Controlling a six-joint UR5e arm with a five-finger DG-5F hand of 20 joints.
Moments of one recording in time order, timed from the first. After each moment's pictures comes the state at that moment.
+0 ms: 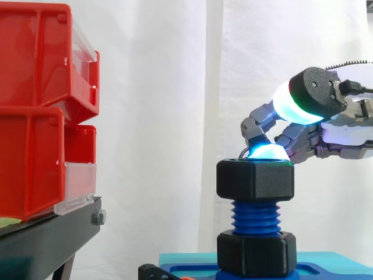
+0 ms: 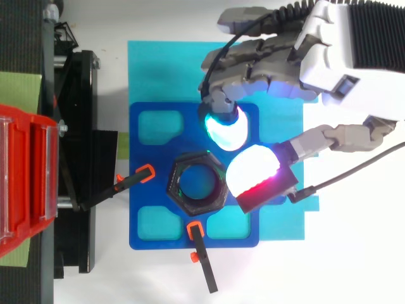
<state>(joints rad) 0.13 -2.09 -1.45 -2.66 -1.34 -1.04</state>
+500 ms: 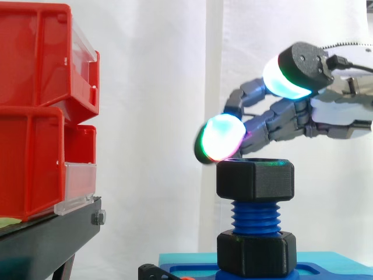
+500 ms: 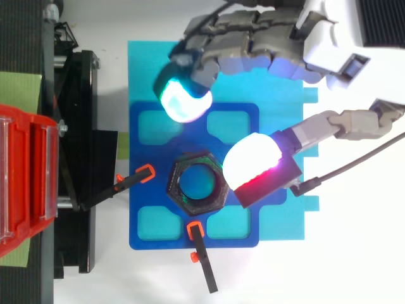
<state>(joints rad) 0.10 -2.09 -1.40 -2.68 -1.40 -1.05</state>
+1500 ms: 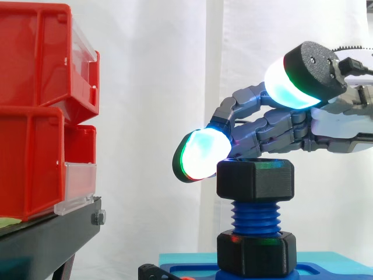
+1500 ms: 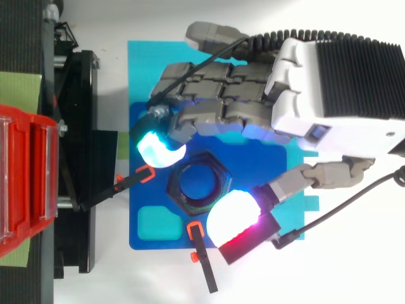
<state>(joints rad) 0.15 -2.12 -1.39 -2.68 -1.42 -1.06</state>
